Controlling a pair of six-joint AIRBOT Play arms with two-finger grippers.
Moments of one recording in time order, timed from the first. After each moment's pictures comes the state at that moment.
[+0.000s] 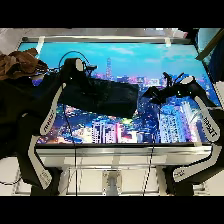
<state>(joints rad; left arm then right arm) -0.33 -1.95 1.90 1.31 -1.53 -1.52 -0.14 -1.68 1.29 -0.78 1.22 1.29</state>
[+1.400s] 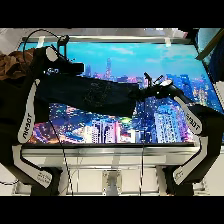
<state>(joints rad) -0.16 -1.73 1.83 1.32 -1.10 -1.53 0.04 -1.83 1.36 -0.46 1.16 1.14</state>
